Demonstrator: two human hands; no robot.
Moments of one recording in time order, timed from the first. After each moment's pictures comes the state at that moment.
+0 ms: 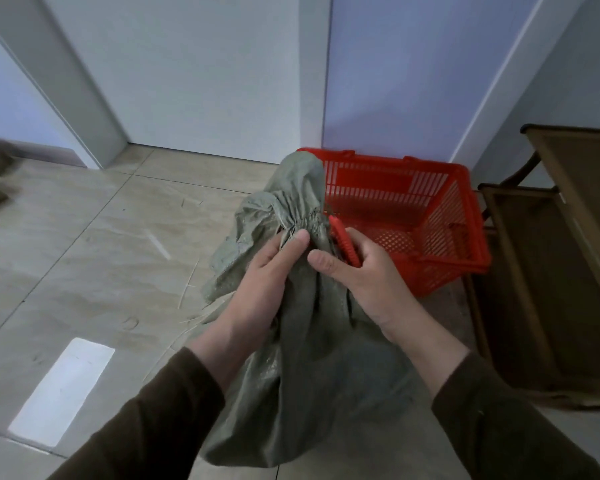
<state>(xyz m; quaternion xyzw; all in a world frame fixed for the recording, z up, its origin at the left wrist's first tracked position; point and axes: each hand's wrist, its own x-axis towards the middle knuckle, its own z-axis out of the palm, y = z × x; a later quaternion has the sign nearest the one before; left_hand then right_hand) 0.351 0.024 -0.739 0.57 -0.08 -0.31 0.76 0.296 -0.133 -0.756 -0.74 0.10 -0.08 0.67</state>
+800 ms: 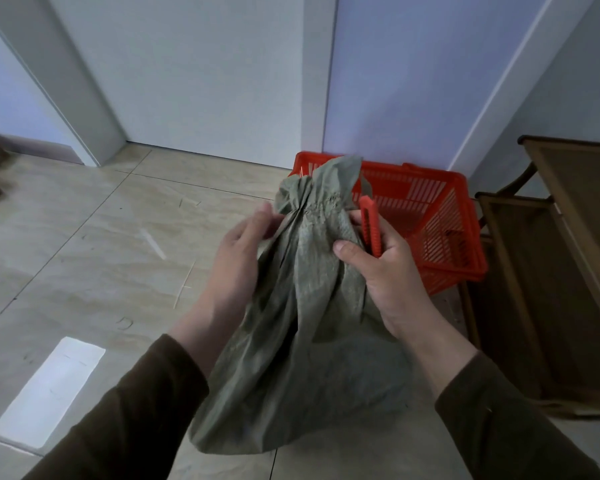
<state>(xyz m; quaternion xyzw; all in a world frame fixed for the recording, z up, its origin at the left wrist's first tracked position) 0.386 0.038 -0.738 0.70 -0.08 -0.17 0.69 0.301 -0.138 -0.739 -0.67 0.08 -0.17 0.72</state>
